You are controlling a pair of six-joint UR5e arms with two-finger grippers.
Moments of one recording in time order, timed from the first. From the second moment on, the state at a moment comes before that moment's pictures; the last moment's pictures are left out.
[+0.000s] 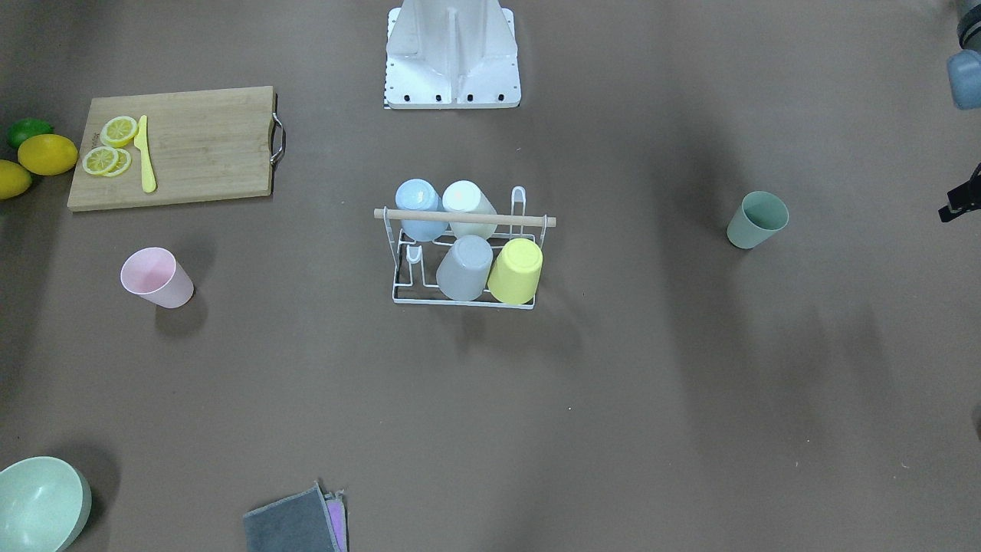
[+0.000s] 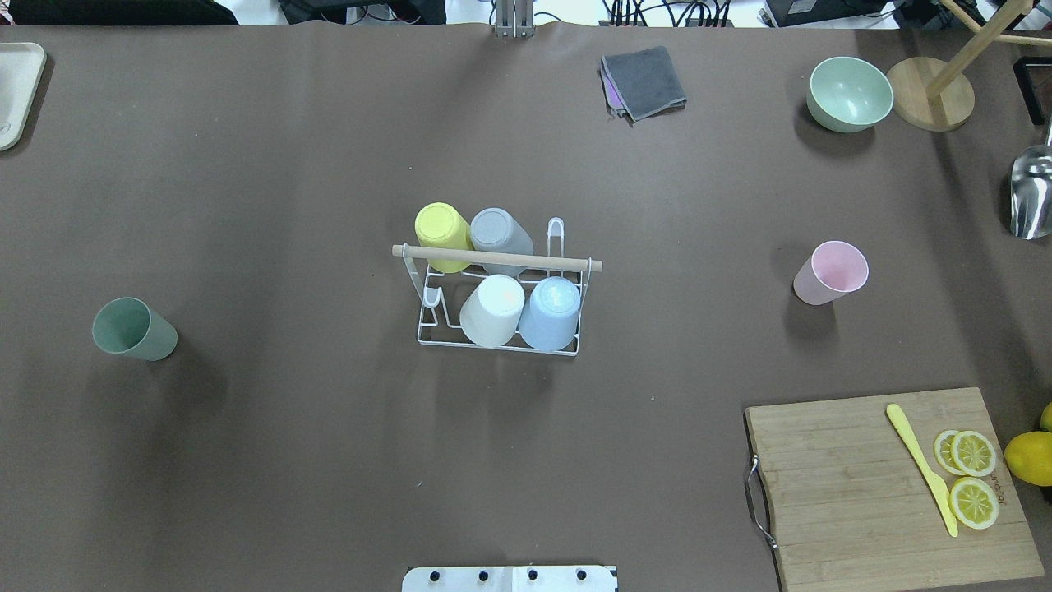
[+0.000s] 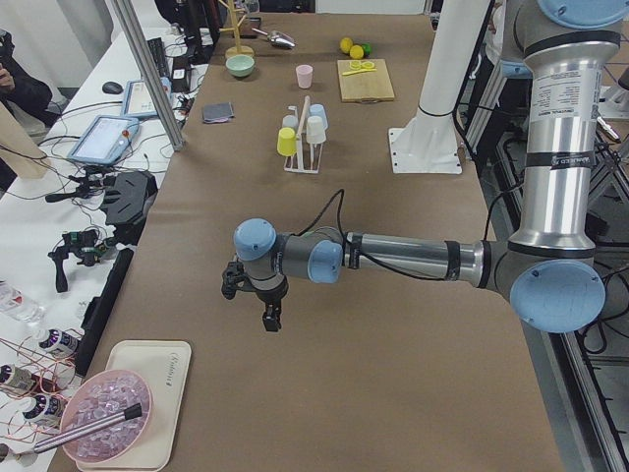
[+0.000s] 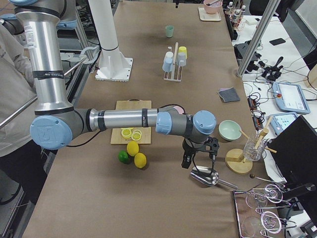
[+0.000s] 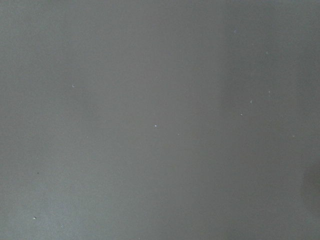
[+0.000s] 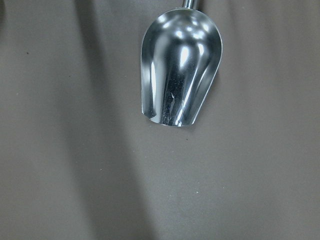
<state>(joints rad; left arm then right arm) -1.40 -1.56 -1.63 -1.63 -2.35 -0.16 1.53 -1.46 1.54 -1.73 2.36 0.16</state>
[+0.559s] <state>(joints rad) -1.40 -1.56 -1.64 -1.63 -2.34 -0.15 1.53 -1.45 1.55 -1.73 2.36 0.16</state>
